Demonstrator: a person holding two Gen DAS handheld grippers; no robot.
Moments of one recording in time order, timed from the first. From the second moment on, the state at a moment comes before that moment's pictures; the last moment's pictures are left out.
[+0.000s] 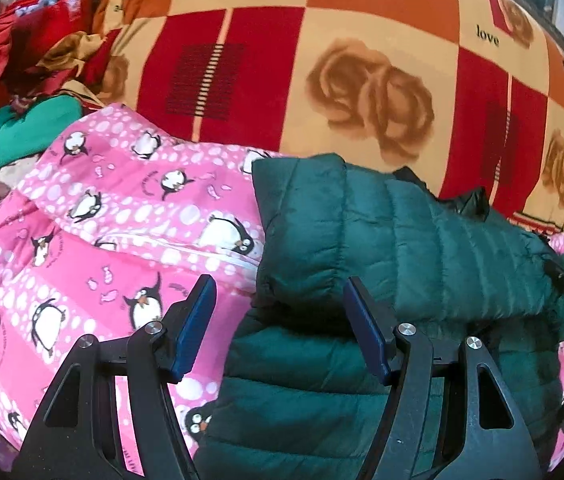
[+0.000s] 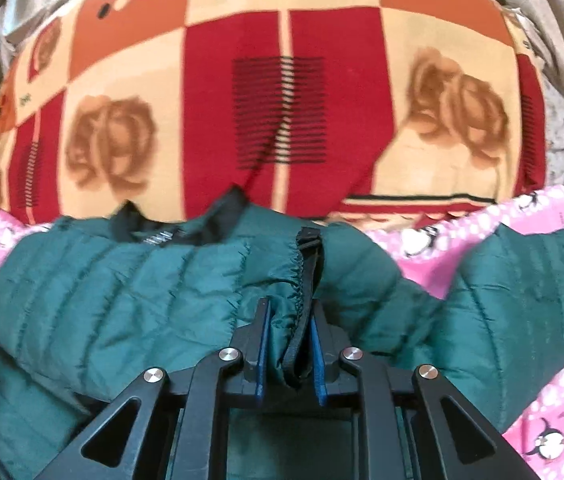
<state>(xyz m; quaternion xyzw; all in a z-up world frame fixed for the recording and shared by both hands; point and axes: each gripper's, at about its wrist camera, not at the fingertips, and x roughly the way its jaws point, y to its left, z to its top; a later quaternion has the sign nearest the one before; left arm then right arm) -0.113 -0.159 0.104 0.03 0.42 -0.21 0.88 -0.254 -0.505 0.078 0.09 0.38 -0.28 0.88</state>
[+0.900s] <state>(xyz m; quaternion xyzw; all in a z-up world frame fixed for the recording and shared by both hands) -0.050 -0.222 0.051 0.01 0.47 -0.21 0.86 -0.158 -0.463 0.022 0.18 0.41 -0.13 0.88</state>
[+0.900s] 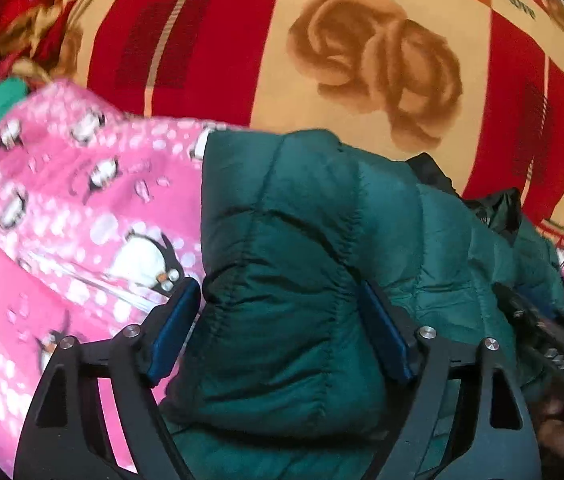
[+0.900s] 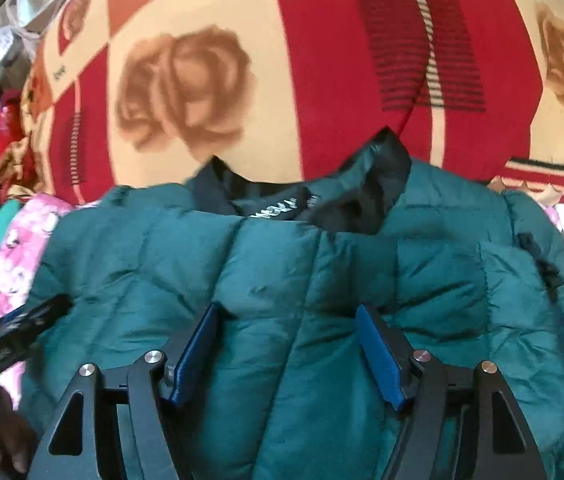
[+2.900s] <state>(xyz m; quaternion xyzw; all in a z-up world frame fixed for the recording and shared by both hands) -0.140 -0.241 0.104 0.07 0.40 -0.24 0.88 -0.304 -0.477 0.078 0.15 0.39 -0.20 0.89</state>
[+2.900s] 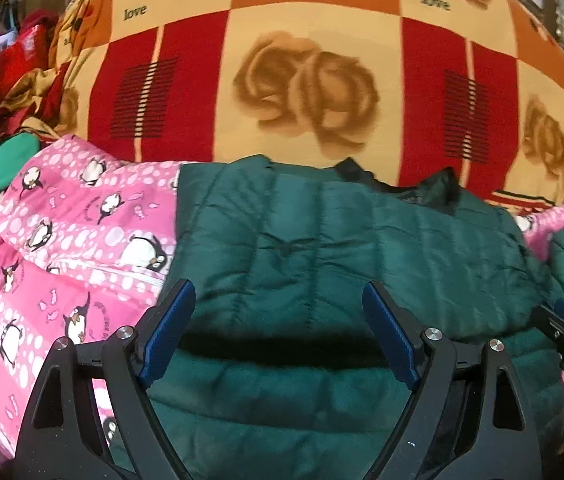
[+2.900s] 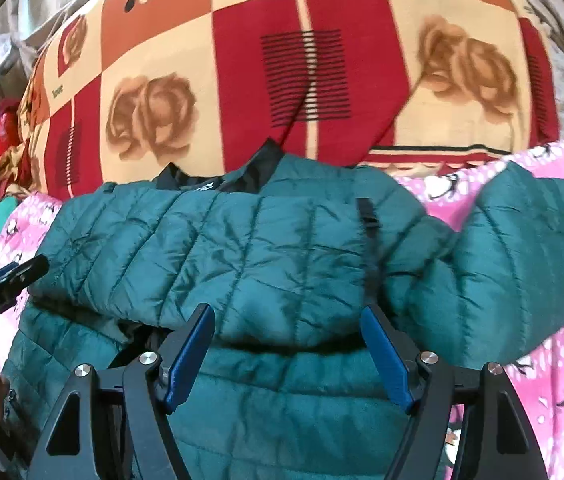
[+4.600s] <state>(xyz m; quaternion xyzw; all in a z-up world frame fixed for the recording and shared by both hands) -0.136 -0.258 0.077 0.07 0.43 -0.25 0.86 -0.474 -0.744 0.112 0.35 0.19 -0.38 0.84</state>
